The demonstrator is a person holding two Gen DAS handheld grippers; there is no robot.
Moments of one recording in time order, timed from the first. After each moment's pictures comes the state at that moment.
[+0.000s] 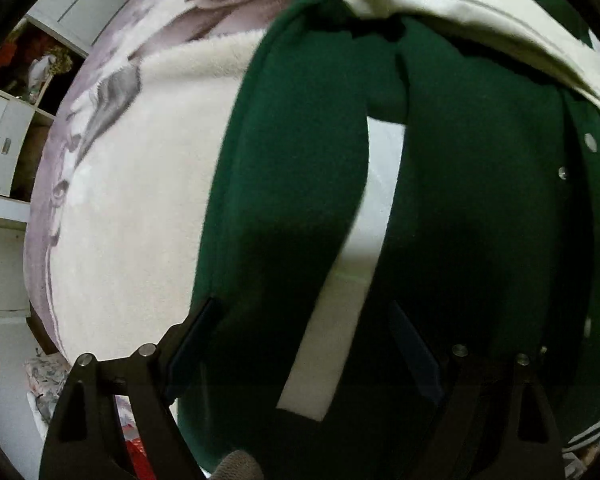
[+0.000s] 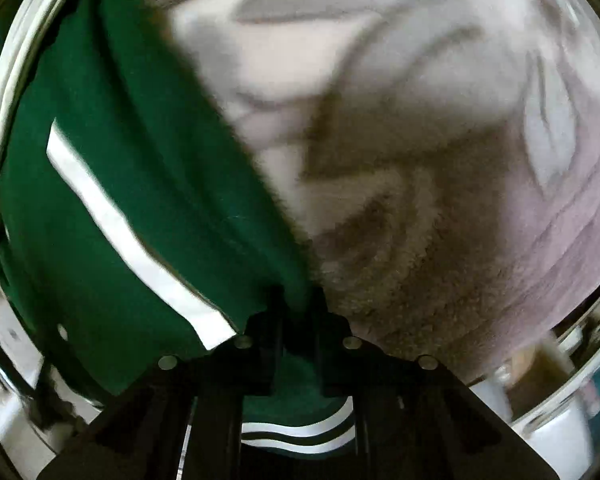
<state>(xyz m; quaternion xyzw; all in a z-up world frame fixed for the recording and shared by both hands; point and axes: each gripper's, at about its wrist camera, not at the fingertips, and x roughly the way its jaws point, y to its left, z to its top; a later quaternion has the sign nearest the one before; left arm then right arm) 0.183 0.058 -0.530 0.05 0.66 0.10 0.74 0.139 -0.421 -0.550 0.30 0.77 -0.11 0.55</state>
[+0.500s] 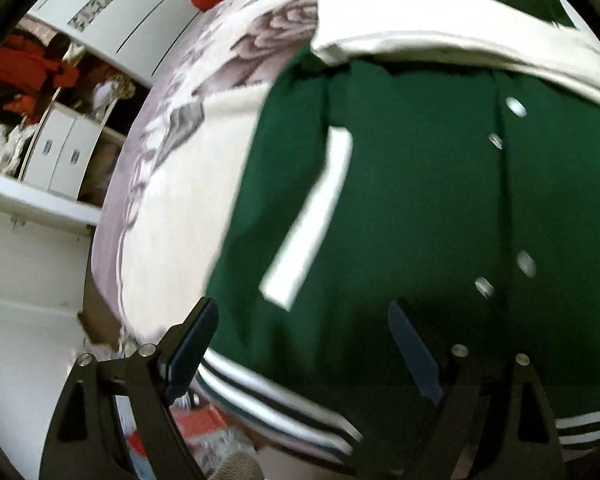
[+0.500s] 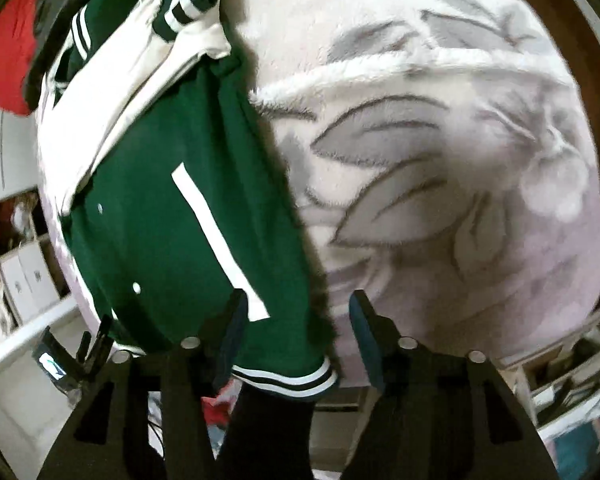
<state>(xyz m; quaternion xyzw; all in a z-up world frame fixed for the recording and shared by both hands) 0.126 -0.041 -0.479 0.12 0.62 0.21 0.75 0.174 -0.477 -0.477 0.31 0.76 0.01 0.58</state>
